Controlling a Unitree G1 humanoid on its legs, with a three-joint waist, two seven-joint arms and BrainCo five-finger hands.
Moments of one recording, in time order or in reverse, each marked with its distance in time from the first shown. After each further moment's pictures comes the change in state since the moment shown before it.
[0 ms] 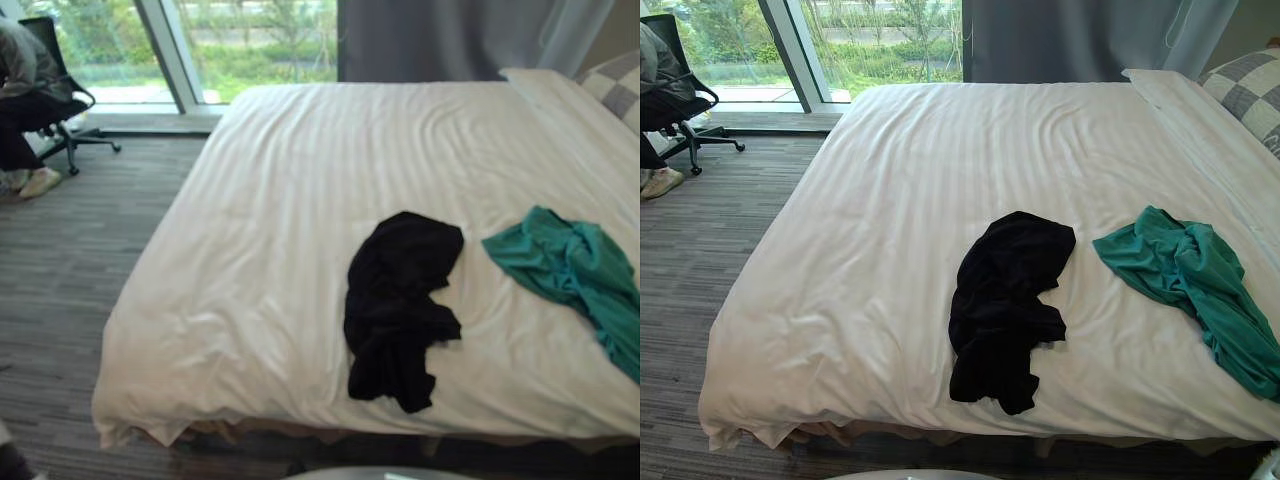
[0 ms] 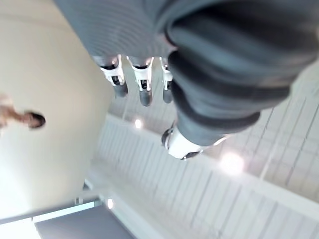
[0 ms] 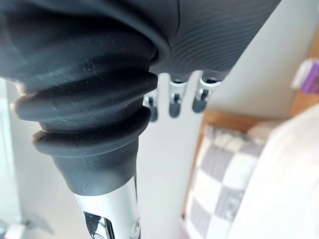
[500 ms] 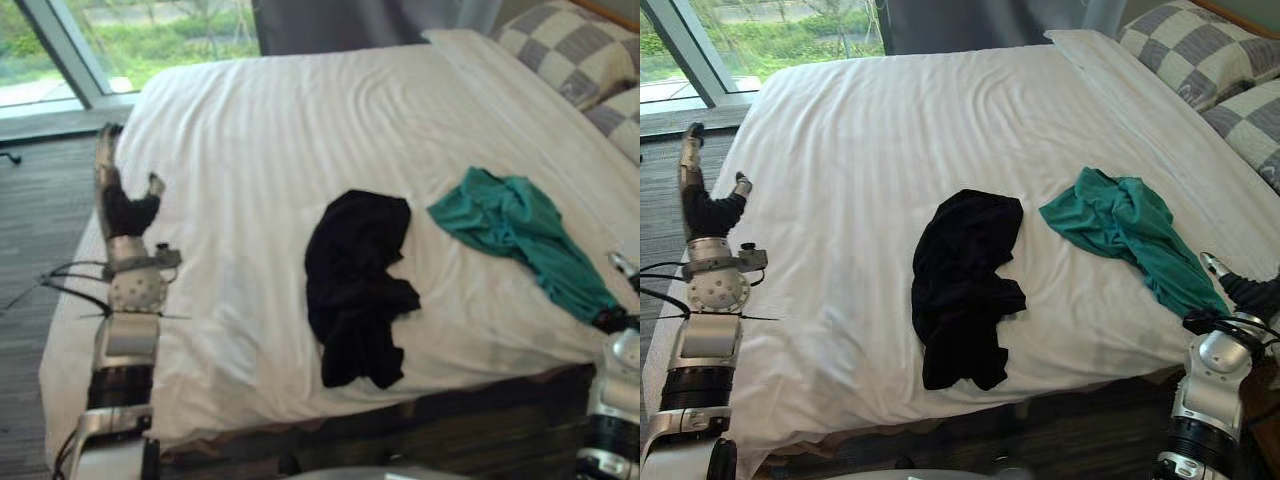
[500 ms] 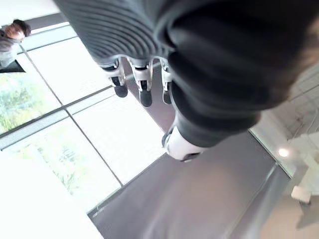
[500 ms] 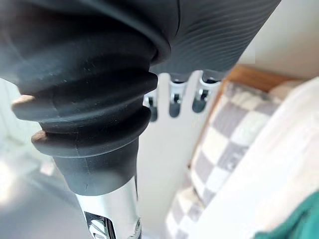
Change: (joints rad) left arm -0.235 -0.167 -0.583 0.273 0.383 0.157 -0.201; right arm -0.062 0.112 0.360 -0.102 -0.150 -0.056 0.084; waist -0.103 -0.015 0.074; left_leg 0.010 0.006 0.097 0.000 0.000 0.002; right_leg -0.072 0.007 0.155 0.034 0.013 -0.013
